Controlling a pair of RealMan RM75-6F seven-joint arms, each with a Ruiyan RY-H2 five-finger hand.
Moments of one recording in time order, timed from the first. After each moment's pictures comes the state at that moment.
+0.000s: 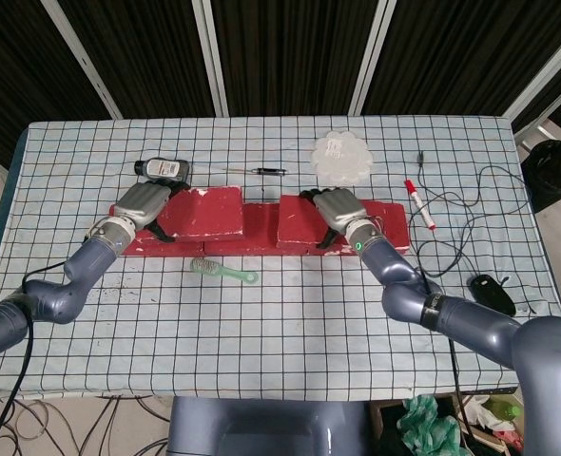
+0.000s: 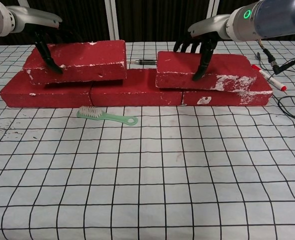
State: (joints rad) left arm -0.98 -1.33 -0.23 -1.20 0.96 0.45 0.10; right arm 1.19 -1.47 0.22 -1.15 -0.62 0.45 -0.34
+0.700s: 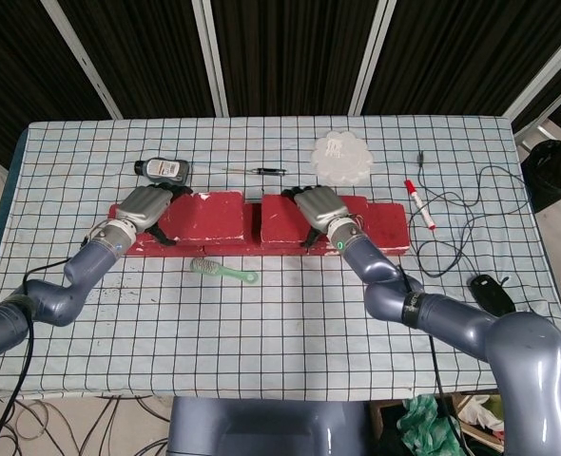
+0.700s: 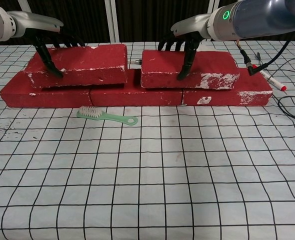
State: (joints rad) left arm -0.97 -1.34 -0.22 -1.18 1.07 0.45 -0.01; right arm 1.26 -1.53 0.20 -1.10 -0.64 0.46 -0.31
